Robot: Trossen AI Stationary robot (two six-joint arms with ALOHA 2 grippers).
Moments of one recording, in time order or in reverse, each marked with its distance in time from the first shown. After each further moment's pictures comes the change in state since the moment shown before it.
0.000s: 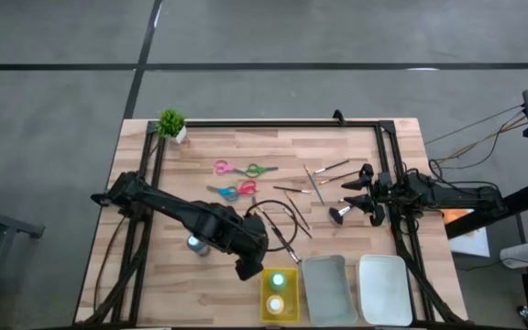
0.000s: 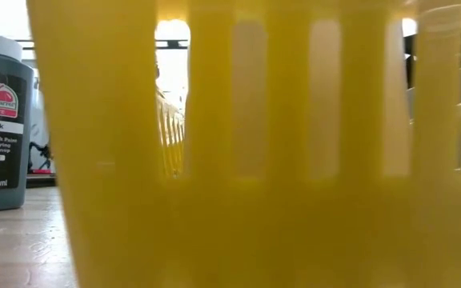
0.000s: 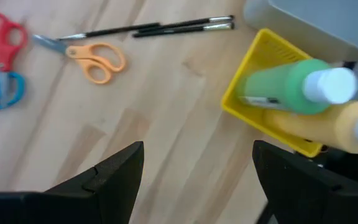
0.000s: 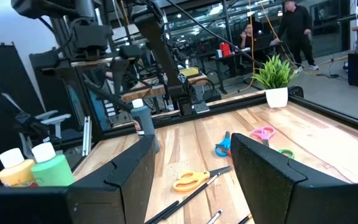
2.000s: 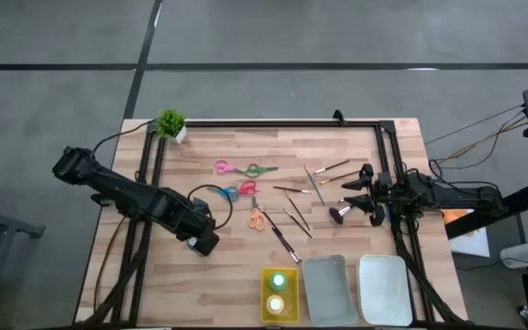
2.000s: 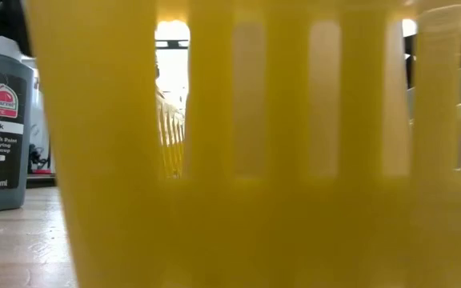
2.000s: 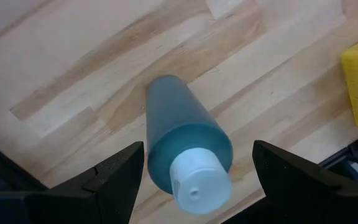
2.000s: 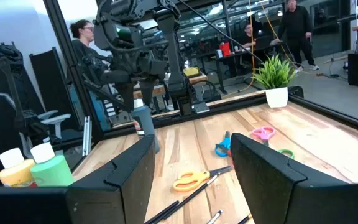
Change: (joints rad) left arm 0.003 -0.560 -0.865 0.241 0.210 -0.521; right arm 0.000 0.000 0.000 0.000 0.000 0.000
